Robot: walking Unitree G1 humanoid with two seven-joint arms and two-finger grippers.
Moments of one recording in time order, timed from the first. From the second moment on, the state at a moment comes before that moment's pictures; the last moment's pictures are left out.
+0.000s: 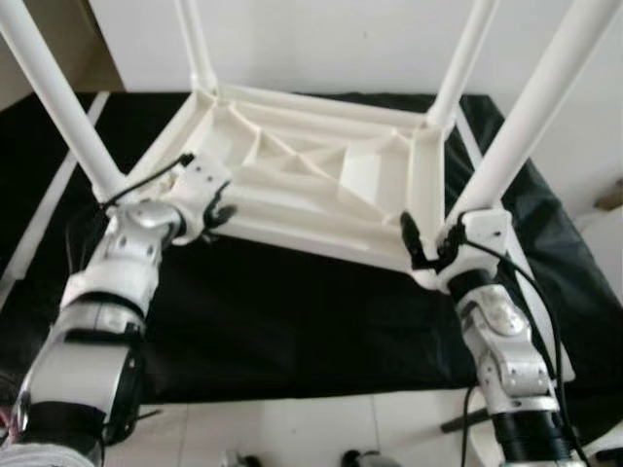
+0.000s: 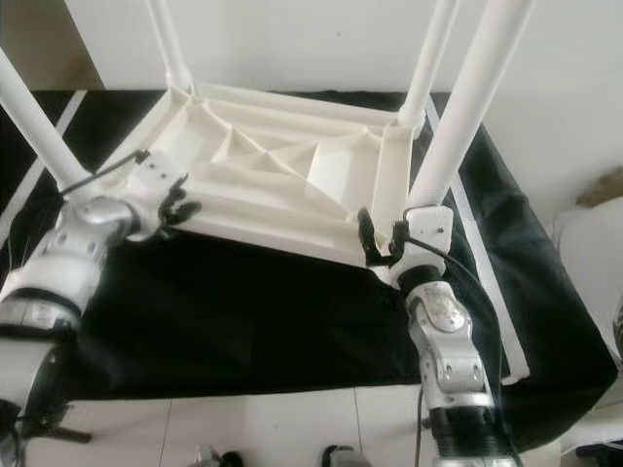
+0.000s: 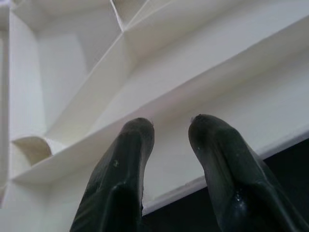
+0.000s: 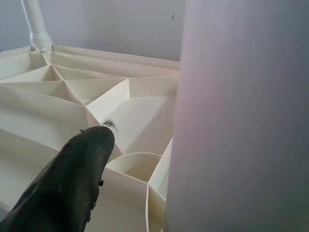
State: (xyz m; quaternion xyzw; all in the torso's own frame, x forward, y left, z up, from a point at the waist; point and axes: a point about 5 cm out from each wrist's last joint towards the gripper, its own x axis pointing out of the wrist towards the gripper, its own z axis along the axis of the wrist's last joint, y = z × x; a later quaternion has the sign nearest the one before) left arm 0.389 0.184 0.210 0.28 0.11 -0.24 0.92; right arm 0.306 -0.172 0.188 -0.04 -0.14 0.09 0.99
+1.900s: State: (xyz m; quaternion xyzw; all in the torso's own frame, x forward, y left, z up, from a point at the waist) left arm 0.405 0.187 0.205 0.34 0.08 -0.22 0.91; right arm 0.304 -0.194 0.182 -0.06 -0.14 0.06 0.99
